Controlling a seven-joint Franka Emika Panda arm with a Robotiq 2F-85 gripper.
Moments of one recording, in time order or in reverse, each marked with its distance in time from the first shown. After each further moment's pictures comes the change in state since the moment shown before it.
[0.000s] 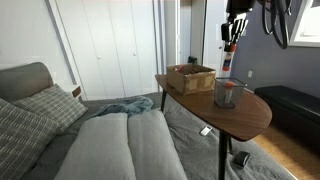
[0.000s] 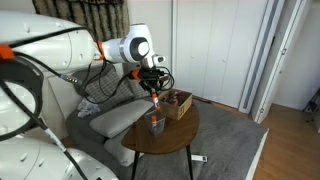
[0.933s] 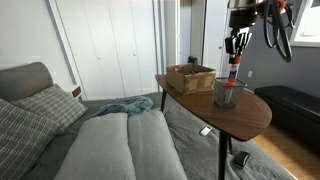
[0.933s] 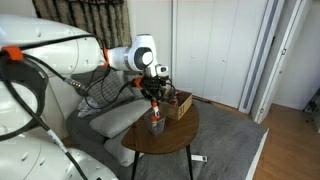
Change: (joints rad) arm -0.005 0.013 -0.025 -0.074 0.004 0.004 0.006
